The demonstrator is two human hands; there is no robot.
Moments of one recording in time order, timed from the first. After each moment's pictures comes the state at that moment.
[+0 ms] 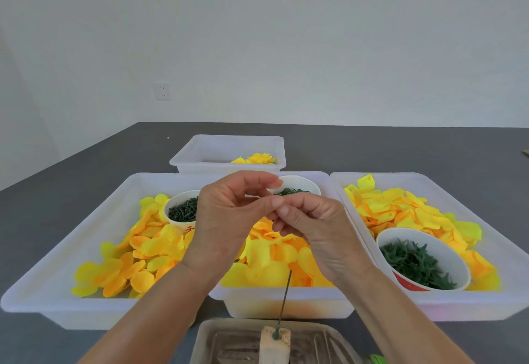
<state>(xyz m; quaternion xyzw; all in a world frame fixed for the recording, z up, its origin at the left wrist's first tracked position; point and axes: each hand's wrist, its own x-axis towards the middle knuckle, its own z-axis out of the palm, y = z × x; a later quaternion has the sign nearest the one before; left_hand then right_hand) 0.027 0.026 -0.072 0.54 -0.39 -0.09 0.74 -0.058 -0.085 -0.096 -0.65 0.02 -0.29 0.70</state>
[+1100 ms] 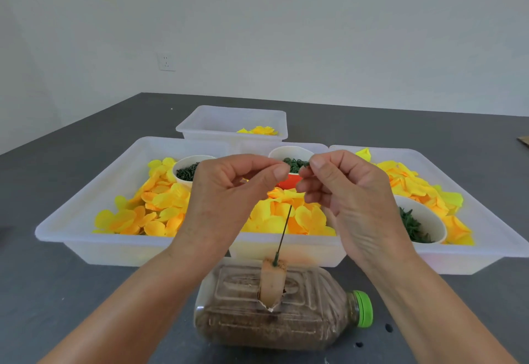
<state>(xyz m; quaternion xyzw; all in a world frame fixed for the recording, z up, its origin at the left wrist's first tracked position) -0.026 0.073 -0.062 0.59 -0.39 -0.07 0.71 -0.117 -0.045 -0.065 -0.61 0.08 -0.38 0.69</state>
